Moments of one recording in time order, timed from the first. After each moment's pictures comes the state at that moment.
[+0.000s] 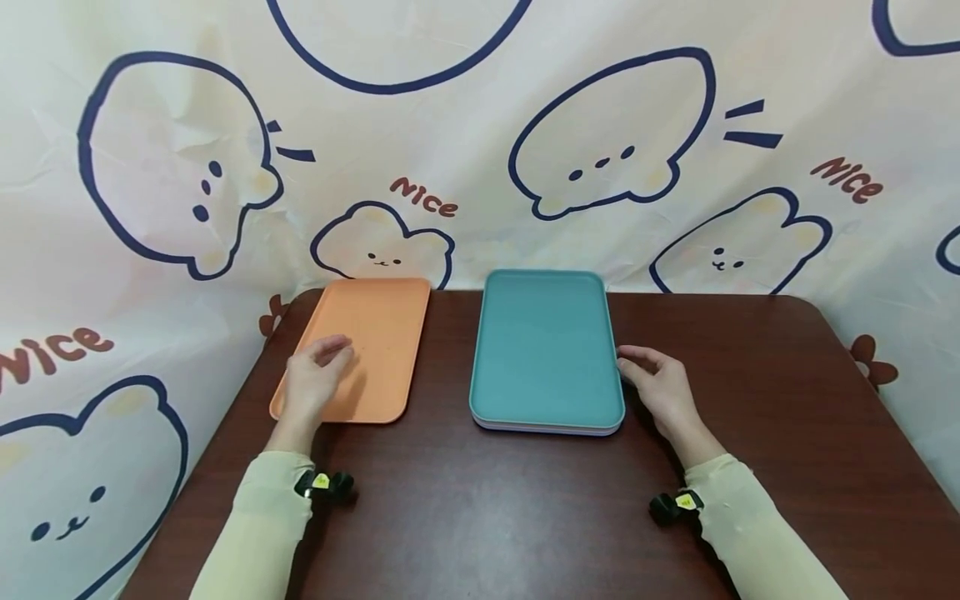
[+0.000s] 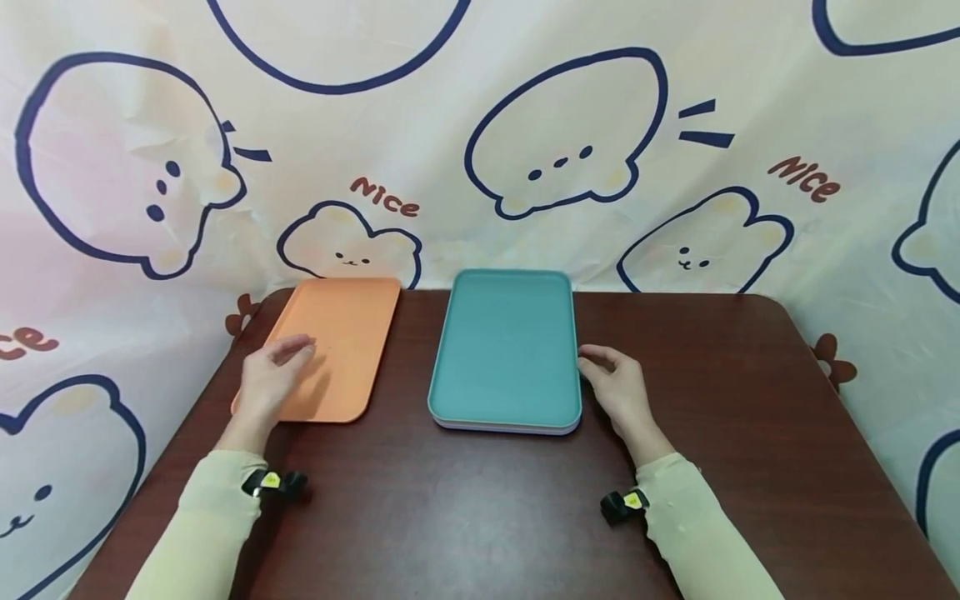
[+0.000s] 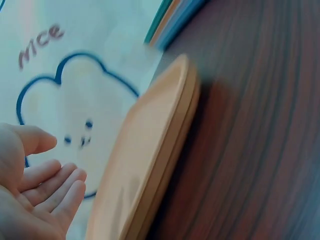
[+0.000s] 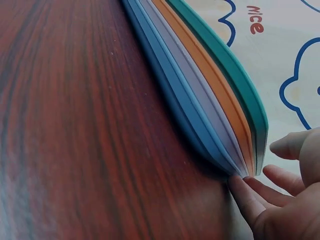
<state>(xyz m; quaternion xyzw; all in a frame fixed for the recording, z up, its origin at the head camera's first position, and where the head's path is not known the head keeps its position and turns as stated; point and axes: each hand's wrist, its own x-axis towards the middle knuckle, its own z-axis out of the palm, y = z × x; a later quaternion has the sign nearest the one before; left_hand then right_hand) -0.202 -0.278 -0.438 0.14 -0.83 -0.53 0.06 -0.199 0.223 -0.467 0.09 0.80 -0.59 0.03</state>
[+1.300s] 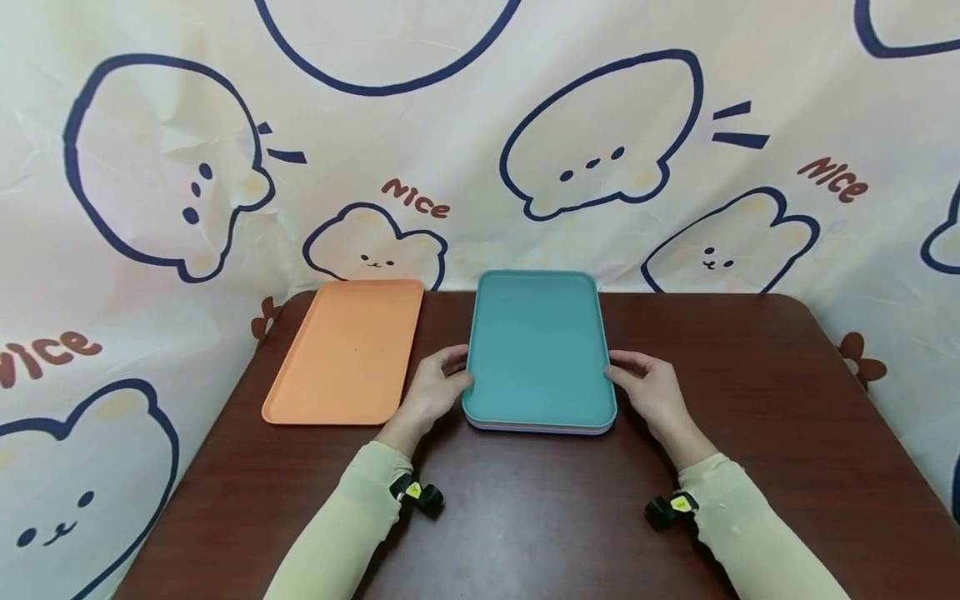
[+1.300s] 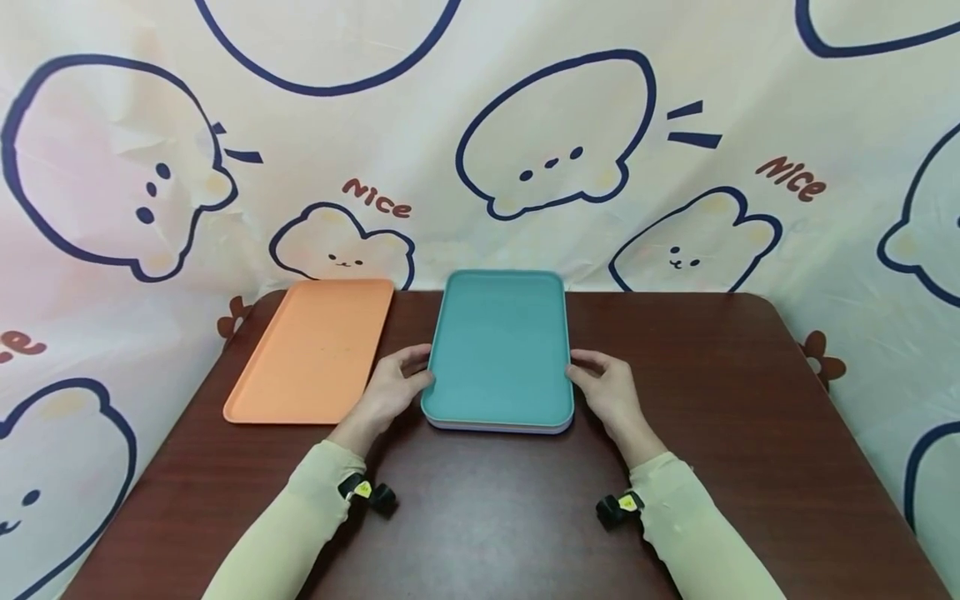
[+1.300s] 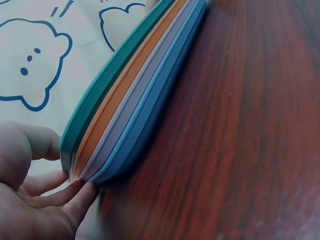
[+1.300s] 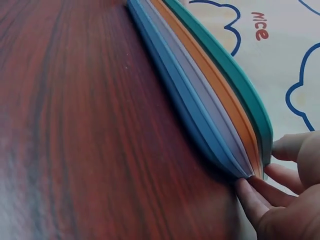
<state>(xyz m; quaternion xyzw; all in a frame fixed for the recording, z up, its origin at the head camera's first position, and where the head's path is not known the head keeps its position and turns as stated) -0.211 -0.121 -0.465 0.00 -0.79 -0.61 -0.09 -0.198 0.223 -0.471 0.08 0.81 -0.58 0.04</state>
